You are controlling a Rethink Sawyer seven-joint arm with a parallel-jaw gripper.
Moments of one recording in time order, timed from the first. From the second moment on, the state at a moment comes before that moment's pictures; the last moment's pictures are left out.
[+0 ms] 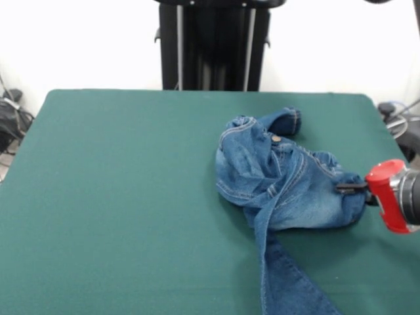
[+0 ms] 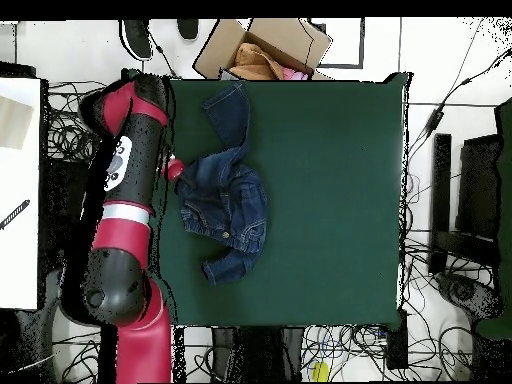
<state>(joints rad) 0.12 0.50 -1.58 0.14 1.00 1.79 2.44</state>
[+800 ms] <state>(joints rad) 0.05 0.50 -1.97 0.14 1.39 1.82 2.44</state>
